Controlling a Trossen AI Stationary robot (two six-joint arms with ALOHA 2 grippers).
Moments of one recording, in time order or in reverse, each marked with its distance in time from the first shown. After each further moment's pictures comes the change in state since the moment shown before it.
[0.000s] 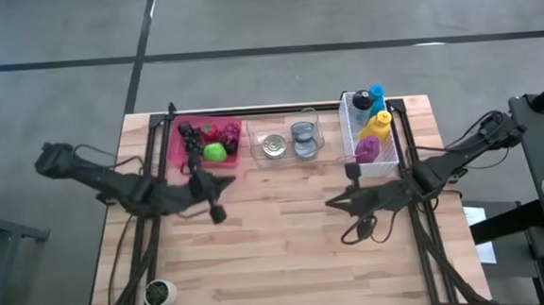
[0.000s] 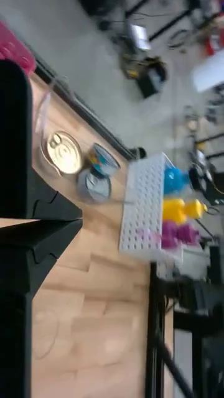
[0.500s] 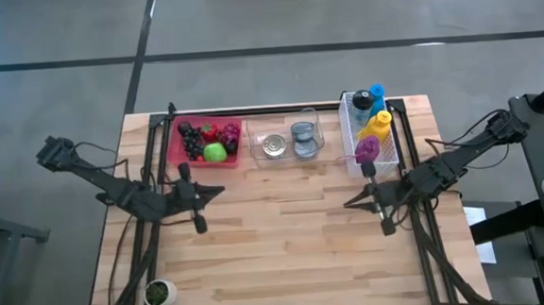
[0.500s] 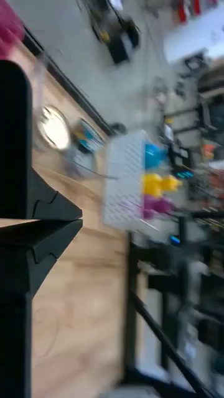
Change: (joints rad) left arm -0.150 -0.215 -0.244 0.214 -0.037 0.073; right arm 0.015 -0.316 -0.303 0.293 -0.160 0.092
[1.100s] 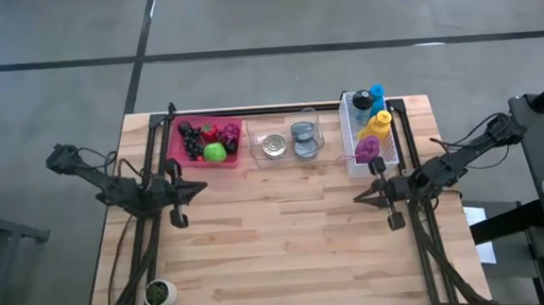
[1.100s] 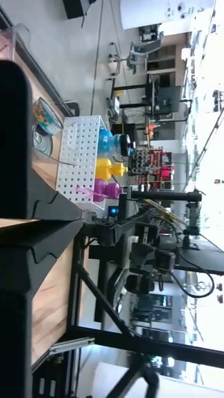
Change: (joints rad) left arm 0.000 -0.441 -0.314 0.295 0.129 0.179; right arm 0.000 -0.227 -0.224 0.184 -0.002 -0.017
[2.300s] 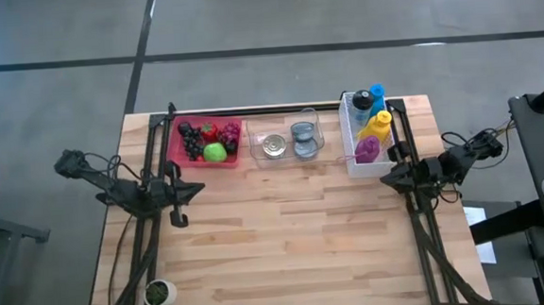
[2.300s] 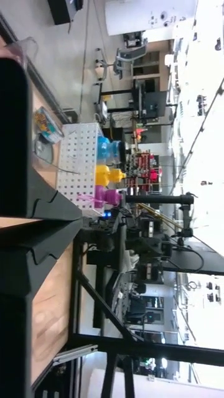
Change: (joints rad) left arm 0.000 -0.194 -0.172 0.052 0.000 0.077; right arm -0.001 -0.539 -0.186 0.020 0.007 -0.074
